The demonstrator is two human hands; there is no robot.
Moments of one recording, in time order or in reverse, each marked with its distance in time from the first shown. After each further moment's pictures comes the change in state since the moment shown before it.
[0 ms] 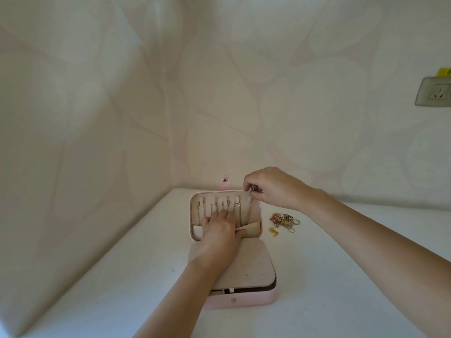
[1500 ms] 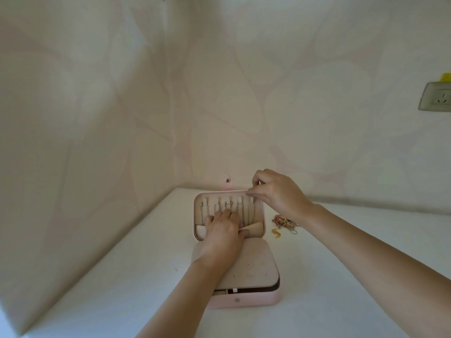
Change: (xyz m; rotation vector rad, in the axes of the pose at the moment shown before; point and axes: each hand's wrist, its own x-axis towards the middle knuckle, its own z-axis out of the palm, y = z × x) left_hand 0.000 -0.003 0.003 -0.027 0.067 0.034; right_hand -0.005 0.008 0.032 -0.069 0.385 -0.142
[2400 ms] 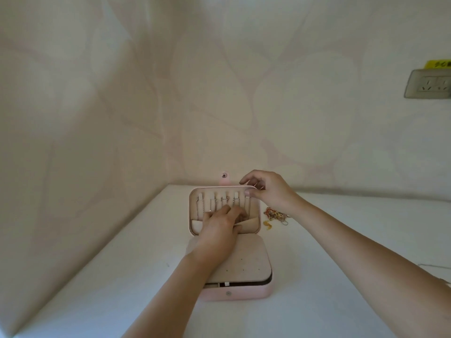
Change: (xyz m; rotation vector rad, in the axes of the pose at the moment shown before) left_hand -0.001 0.002 0.003 -0.144 -0.031 0.130; right_hand -0.013 0.004 0.007 0.705 -0.100 0.584
